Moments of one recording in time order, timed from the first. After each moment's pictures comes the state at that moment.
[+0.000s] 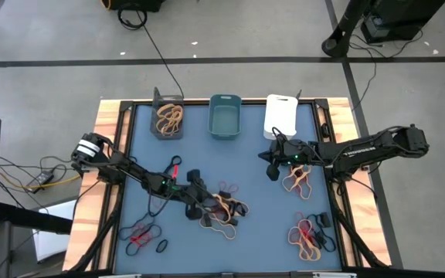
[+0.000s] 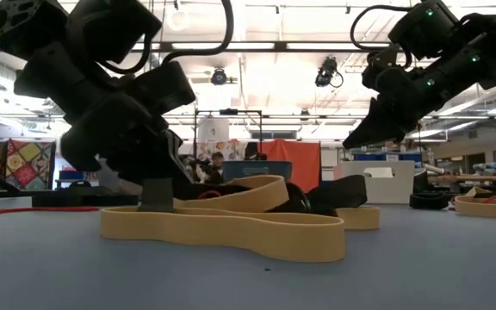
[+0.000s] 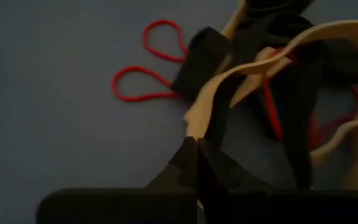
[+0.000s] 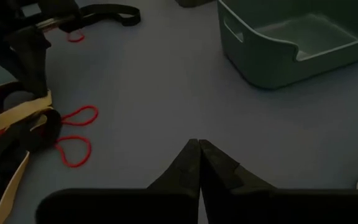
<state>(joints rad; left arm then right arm) -0.33 1.72 0.65 0.34 -0.34 -0.27 -0.08 1.13 0.37 0.19 0.19 0.27</state>
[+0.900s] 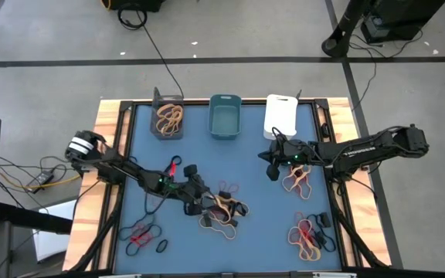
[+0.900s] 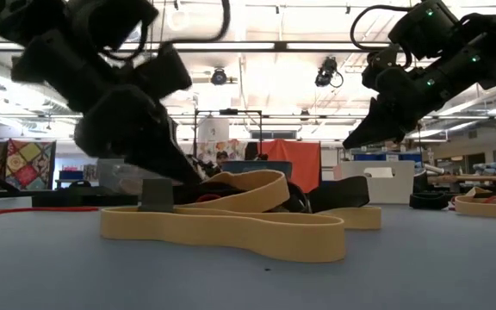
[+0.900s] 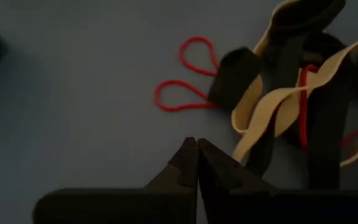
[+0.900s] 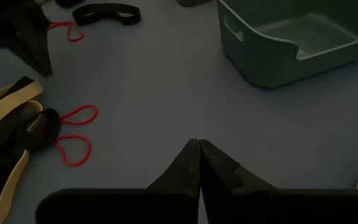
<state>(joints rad) -0.33 1.62 0.65 0.23 -0.43 -0.24 -0.08 1.13 0.37 0.19 0.19 0.27</state>
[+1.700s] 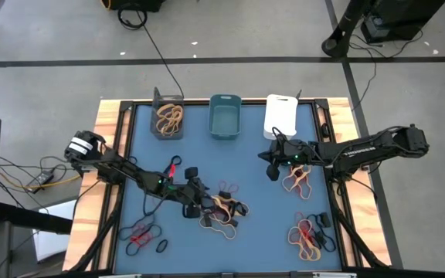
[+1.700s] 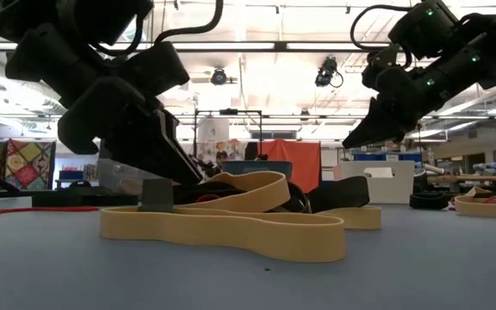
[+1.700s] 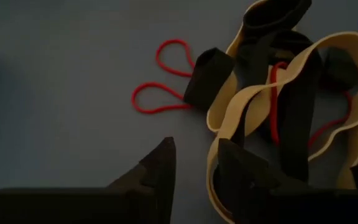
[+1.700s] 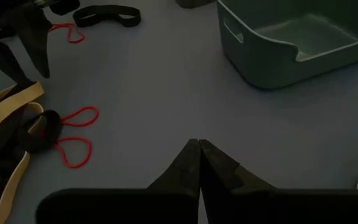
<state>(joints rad) -0.35 1.64 0.65 0.27 -0.39 -0.21 -0.08 1.13 0.37 0.19 0.19 0.27</state>
